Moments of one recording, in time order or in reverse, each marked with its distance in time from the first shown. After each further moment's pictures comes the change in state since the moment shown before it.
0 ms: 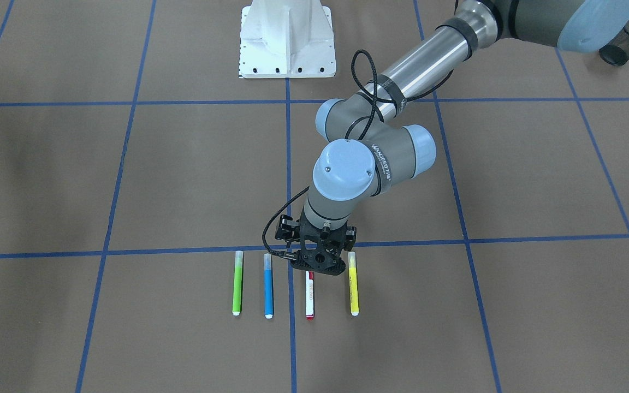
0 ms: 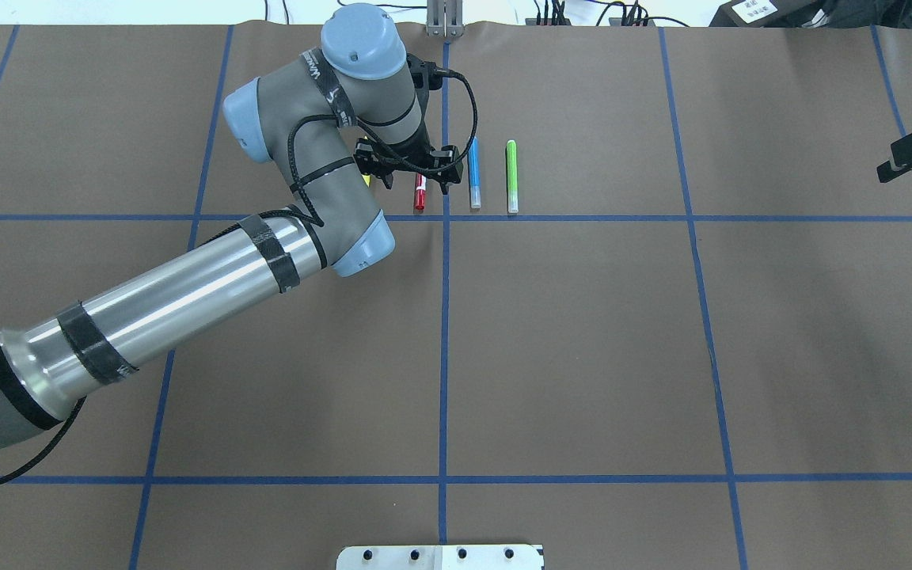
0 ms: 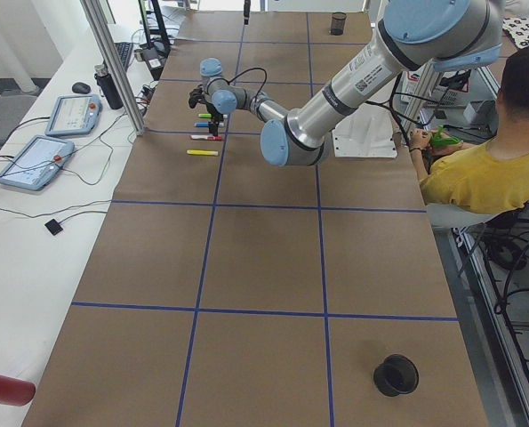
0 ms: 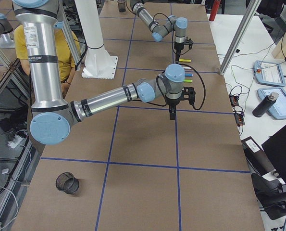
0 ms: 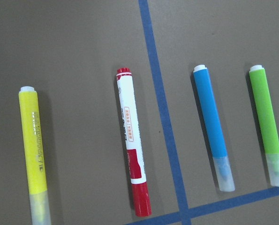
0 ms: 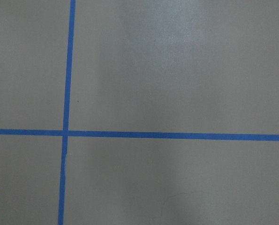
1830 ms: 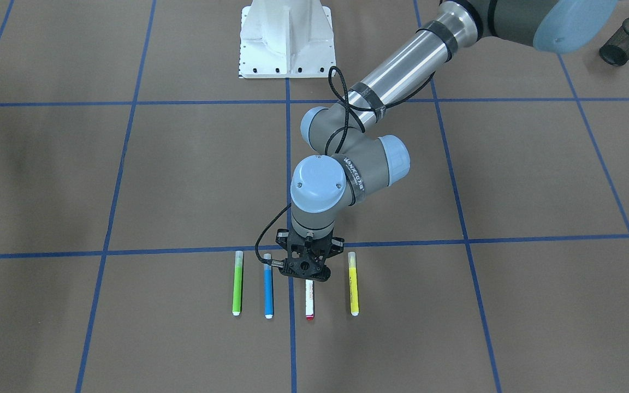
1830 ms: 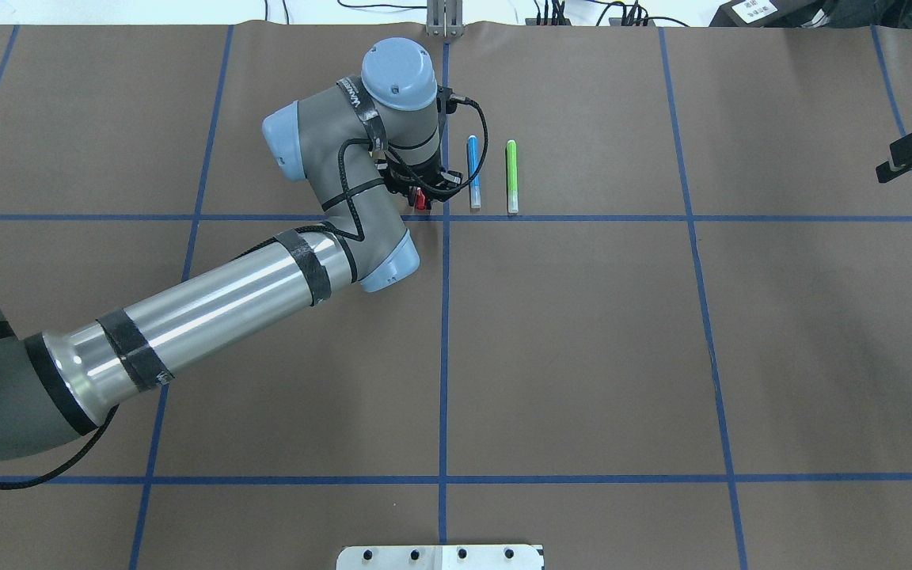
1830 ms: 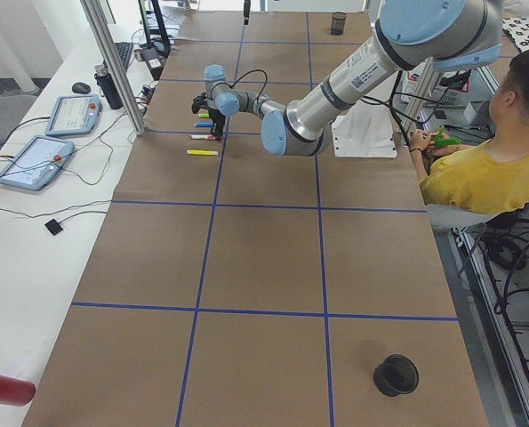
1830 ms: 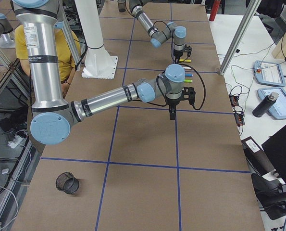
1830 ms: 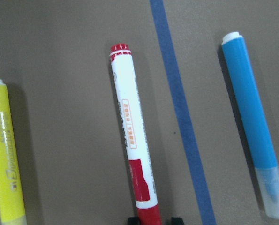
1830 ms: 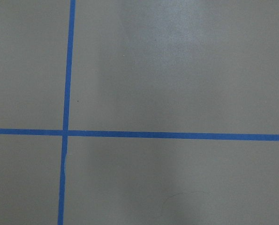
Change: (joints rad) left arm 0.040 -0.067 0.136 0.000 0.088 0.031; right arm -0.001 0.001 -0.002 0.000 0.000 -0.001
